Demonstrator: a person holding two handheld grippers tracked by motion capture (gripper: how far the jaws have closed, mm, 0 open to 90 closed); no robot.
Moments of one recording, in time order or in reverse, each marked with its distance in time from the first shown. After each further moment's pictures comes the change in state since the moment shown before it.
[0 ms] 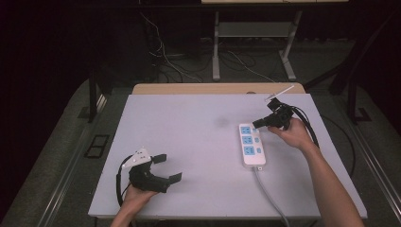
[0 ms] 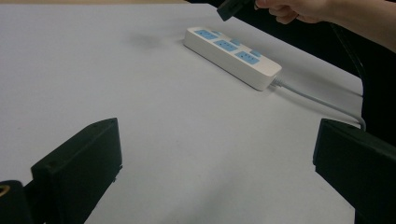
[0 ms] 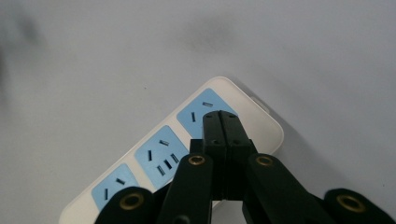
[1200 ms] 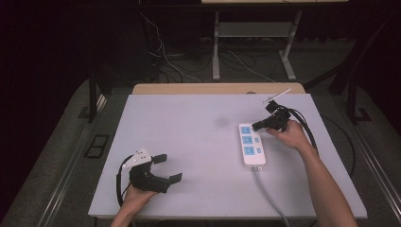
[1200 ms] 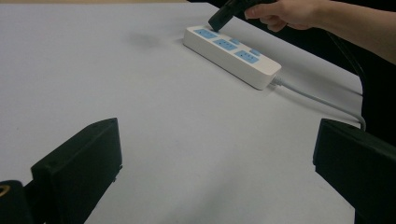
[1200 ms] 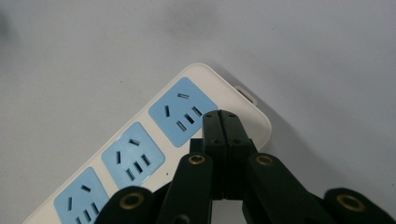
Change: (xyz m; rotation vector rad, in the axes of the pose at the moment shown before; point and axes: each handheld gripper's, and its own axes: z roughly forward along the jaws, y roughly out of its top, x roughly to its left) left arm -0.001 0.000 0.001 0.004 0.000 0.004; right arm -0.014 -0.008 0.018 0.014 -0.002 0.038
